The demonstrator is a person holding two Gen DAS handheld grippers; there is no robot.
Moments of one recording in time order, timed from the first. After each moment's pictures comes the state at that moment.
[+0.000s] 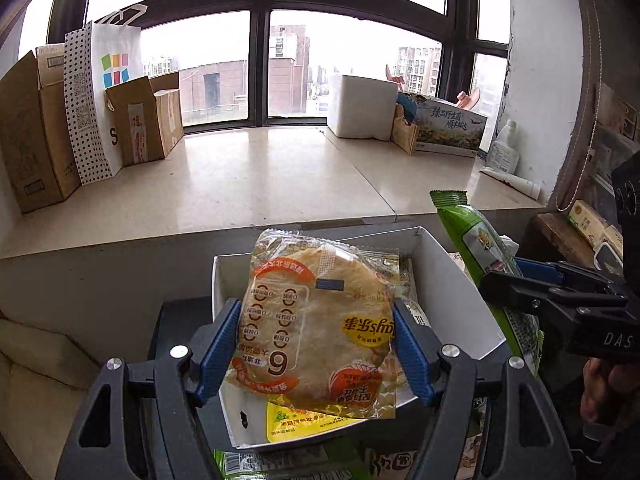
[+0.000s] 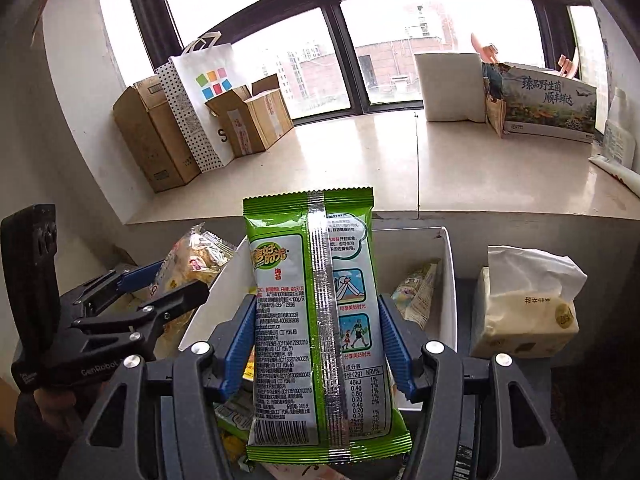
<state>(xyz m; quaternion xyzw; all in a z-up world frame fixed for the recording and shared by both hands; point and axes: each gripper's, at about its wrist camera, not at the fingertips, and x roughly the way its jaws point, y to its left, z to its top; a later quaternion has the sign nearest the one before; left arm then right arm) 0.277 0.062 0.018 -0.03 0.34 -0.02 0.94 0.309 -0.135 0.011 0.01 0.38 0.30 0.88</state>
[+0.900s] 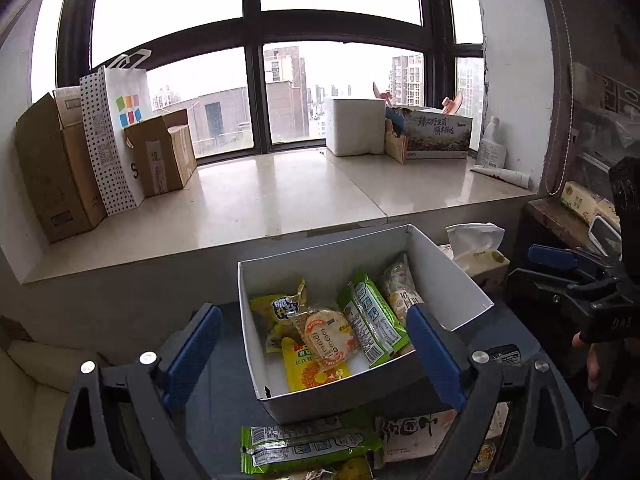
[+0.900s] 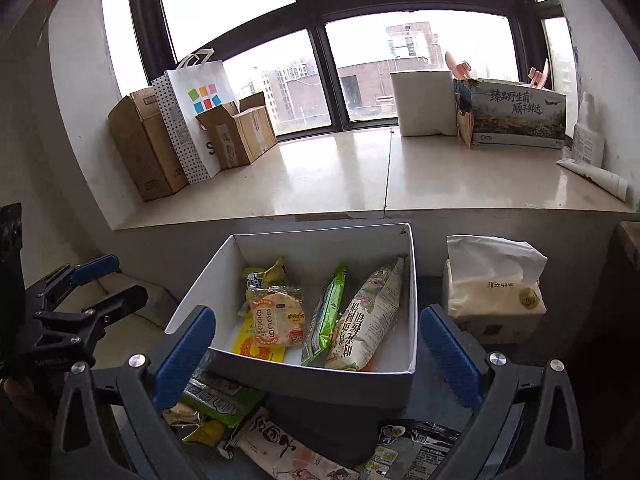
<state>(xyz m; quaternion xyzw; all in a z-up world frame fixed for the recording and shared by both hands) 0.186 0.042 0.051 0.03 0.28 0.00 0.96 0.254 -0.180 0.018 0.01 0.33 0.28 0.90</state>
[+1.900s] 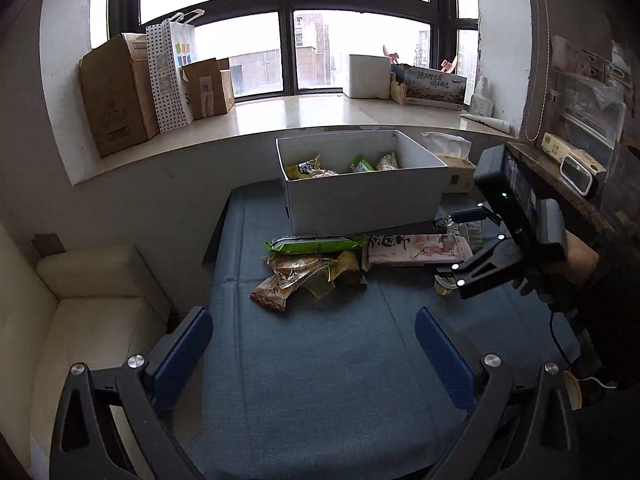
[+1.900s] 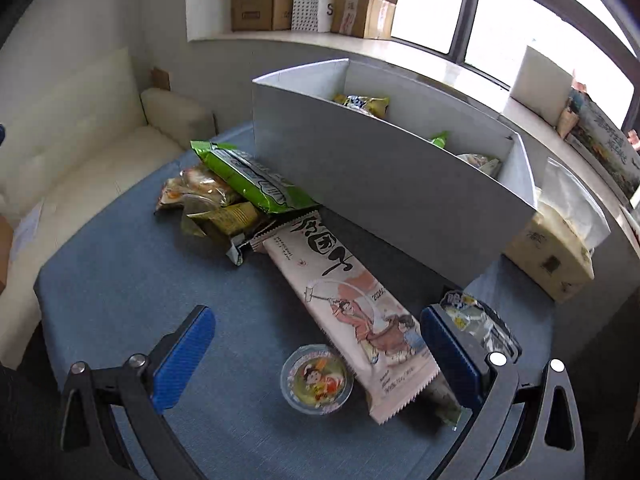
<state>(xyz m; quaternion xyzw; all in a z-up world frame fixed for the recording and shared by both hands) -0.047 0.037 -0.003 -0.01 0.36 0.04 0.93 0.161 -0.137 -0.106 -0.26 0.39 0.37 0.80</state>
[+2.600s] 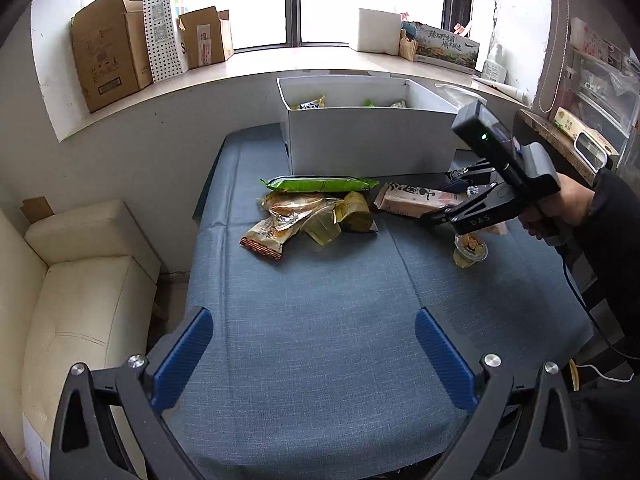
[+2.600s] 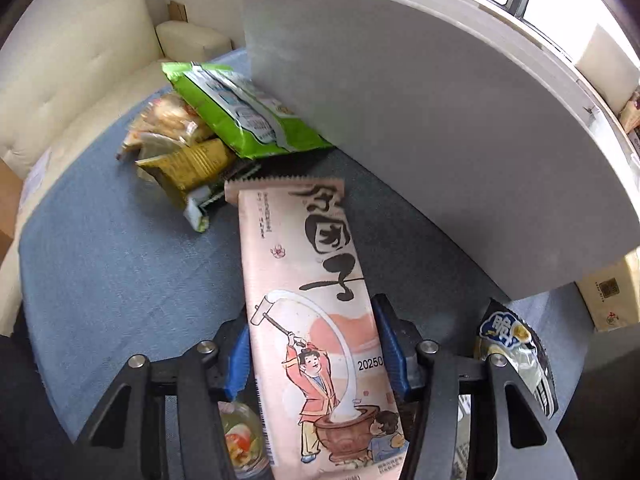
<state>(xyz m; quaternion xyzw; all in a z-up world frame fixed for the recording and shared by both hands) -0.026 0.045 -0.059 -0.02 0.43 0.03 0.90 0.207 -0.115 -0.154 -0.30 0.48 0.40 0.72</state>
